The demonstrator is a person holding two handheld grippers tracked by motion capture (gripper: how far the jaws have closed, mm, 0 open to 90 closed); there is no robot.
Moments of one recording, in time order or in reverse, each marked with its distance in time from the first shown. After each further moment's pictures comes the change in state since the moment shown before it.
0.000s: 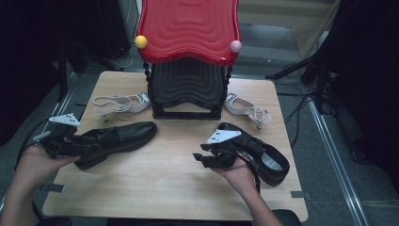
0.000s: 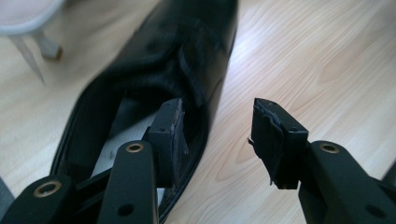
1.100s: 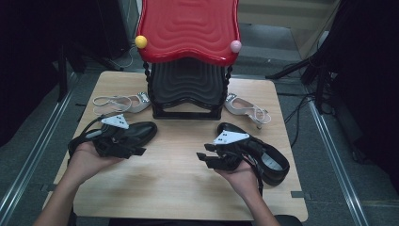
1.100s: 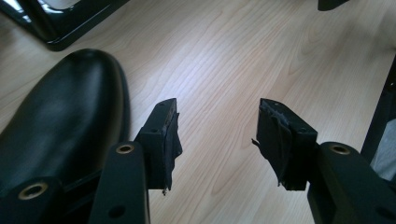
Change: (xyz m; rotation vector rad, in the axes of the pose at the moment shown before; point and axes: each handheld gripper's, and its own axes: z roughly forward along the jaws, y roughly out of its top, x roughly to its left) left arm -0.076 0.059 0.046 -0.076 -0.152 0.168; right arm 0.002 -0.005 -0.015 -0.049 -0.021 0.055
